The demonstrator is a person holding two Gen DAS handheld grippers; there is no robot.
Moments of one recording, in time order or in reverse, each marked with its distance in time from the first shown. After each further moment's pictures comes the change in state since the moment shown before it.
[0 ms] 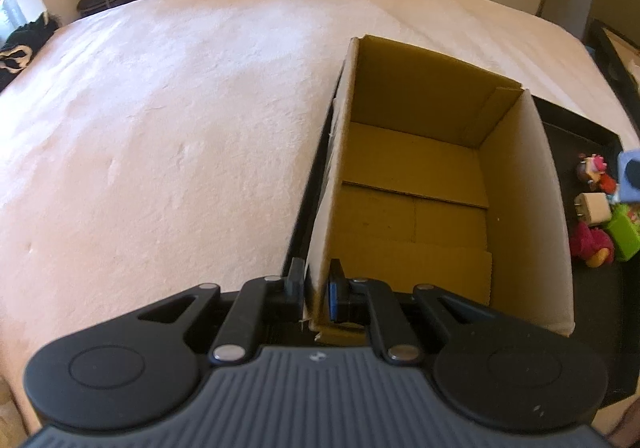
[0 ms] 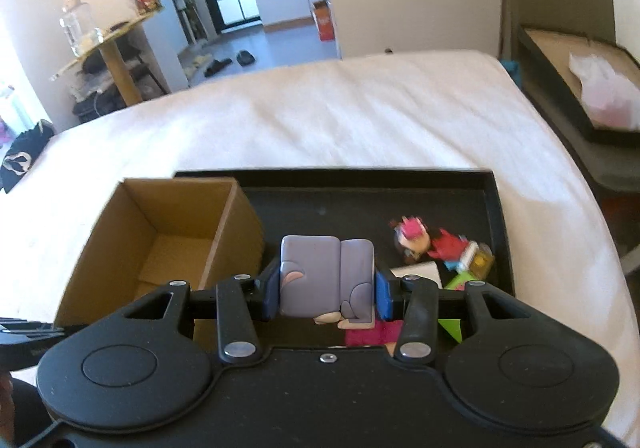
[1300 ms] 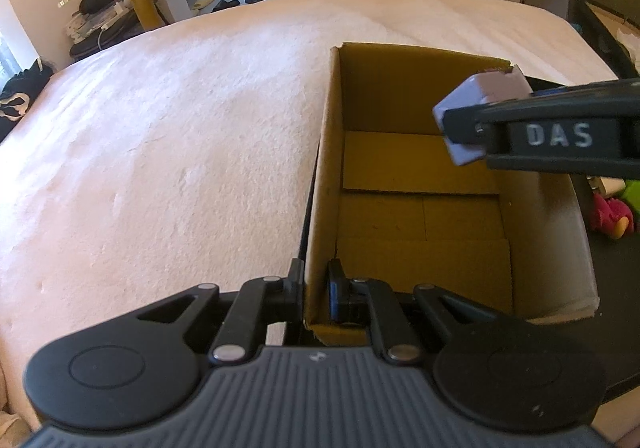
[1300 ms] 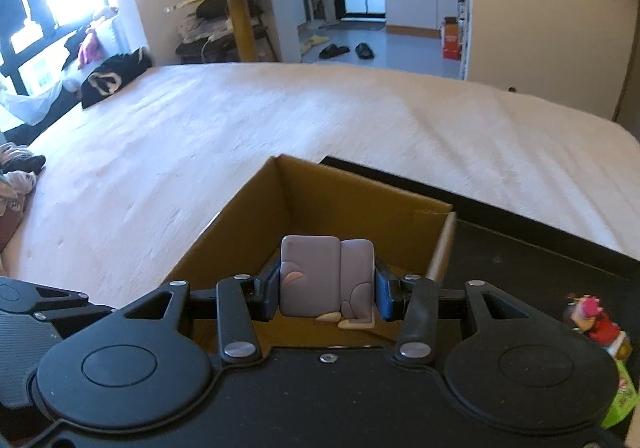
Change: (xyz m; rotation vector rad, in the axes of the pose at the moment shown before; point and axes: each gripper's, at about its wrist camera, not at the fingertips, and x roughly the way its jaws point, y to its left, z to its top) left arm -0.002 -0.006 -0.015 0.117 -0.087 0.034; right arm 0.044 0.111 0.007 -0.275 0.034 0.224
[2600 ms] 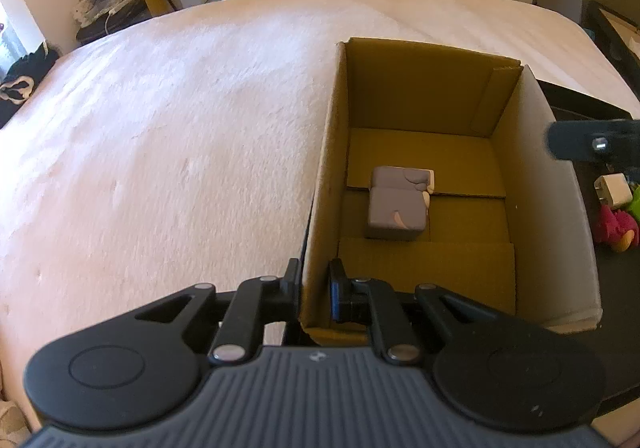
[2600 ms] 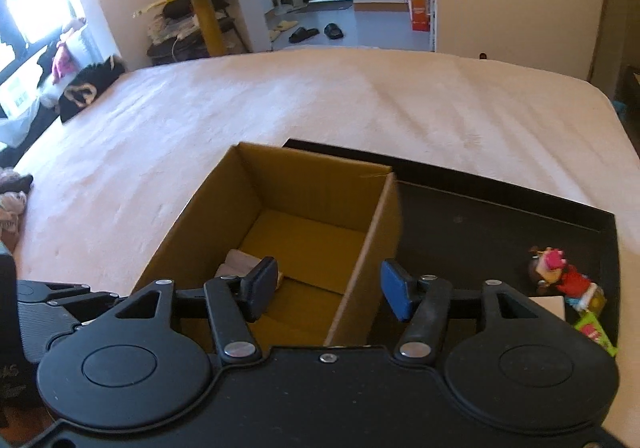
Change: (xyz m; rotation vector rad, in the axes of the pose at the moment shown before) left arm 0.005 0.000 0.007 -0.045 0.036 0.010; right arm -0.034 -0.032 -0.009 0.122 0.040 -0.060
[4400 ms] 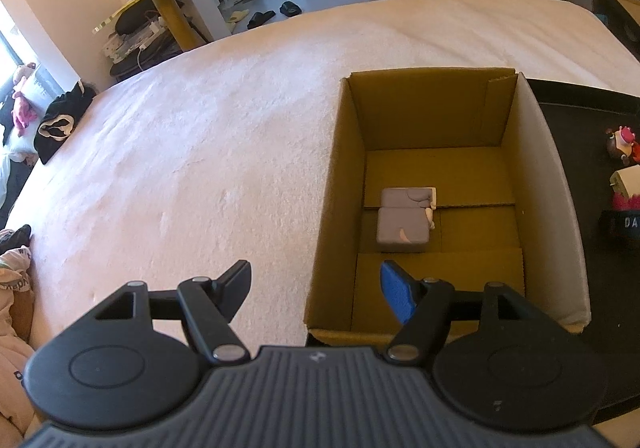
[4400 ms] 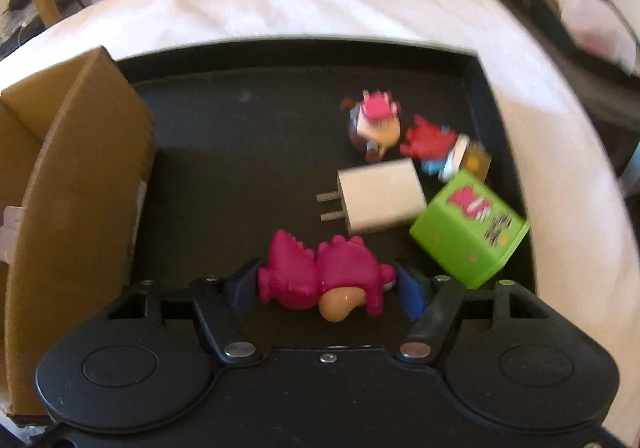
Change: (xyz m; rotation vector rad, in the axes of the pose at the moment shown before) left arm -0.023 -0.026 0.005 0.073 -0.053 0.167; right arm 0.051 -0.084 -0.055 0.204 0.183 -0.364
